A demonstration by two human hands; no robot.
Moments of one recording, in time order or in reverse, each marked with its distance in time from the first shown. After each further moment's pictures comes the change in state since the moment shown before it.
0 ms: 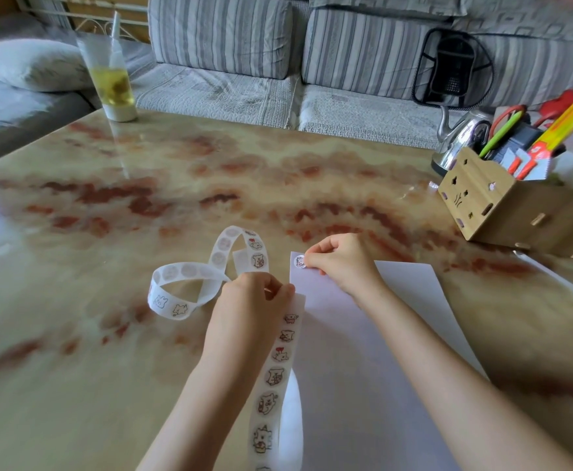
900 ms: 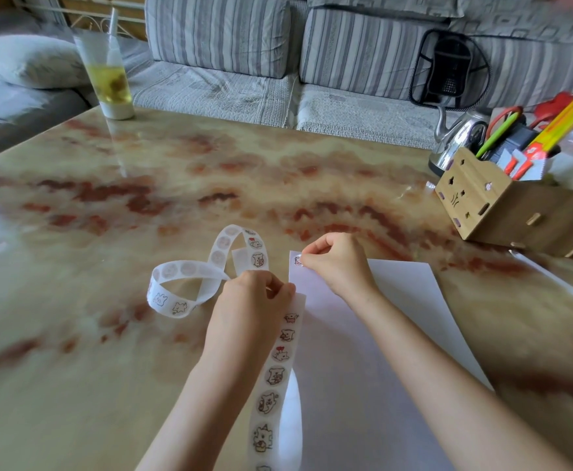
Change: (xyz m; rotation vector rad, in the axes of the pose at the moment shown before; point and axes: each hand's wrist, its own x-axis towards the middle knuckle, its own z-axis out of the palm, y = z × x) left_hand -0.001 0.004 -0.001 0.030 -0.010 0.007; right_hand -0.002 0.002 0.008 -0.070 0.069 -0.034
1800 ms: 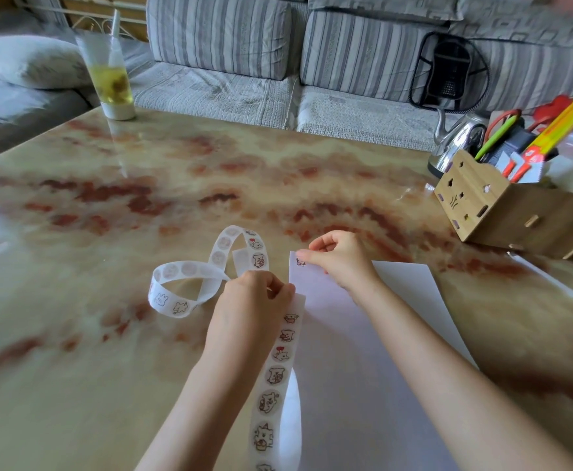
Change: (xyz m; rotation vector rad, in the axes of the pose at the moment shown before) left_hand 0.001 -0.001 0.000 0.001 -0.004 0.012; right_hand 0.009 0.005 -0.006 0.070 -0.041 0.007
